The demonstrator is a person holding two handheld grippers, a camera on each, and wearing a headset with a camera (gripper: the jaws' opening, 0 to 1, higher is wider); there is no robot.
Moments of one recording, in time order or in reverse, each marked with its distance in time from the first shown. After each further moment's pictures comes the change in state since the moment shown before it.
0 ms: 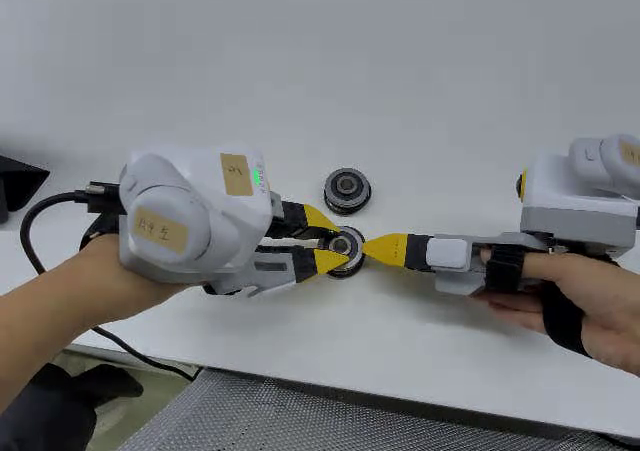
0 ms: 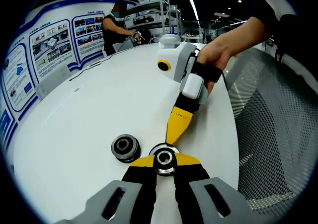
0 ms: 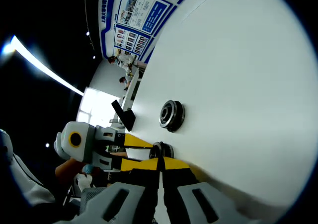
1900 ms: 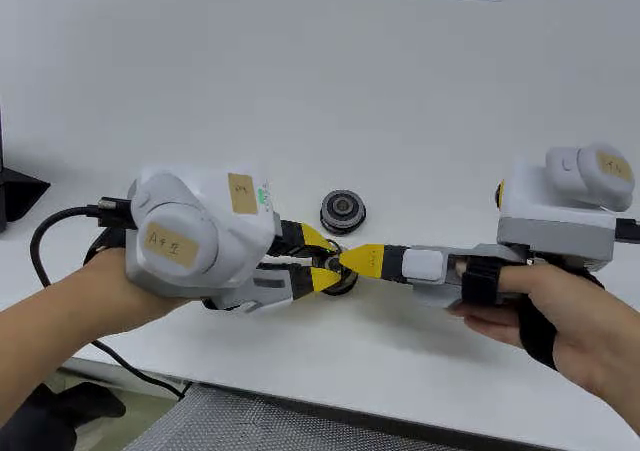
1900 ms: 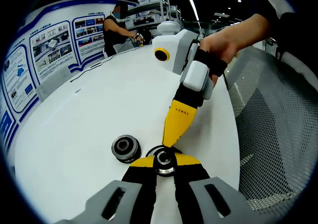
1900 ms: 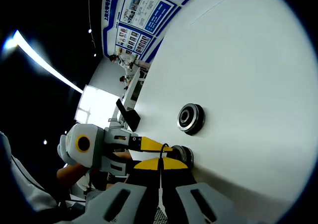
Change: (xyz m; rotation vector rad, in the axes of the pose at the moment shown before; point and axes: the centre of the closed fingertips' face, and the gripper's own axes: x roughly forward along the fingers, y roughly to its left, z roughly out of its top) left arm 0.000 -0.001 0.001 0.013 -0.008 0.012; right arm 0.004 0.027 0.003 -0.033 -0.002 -0.015
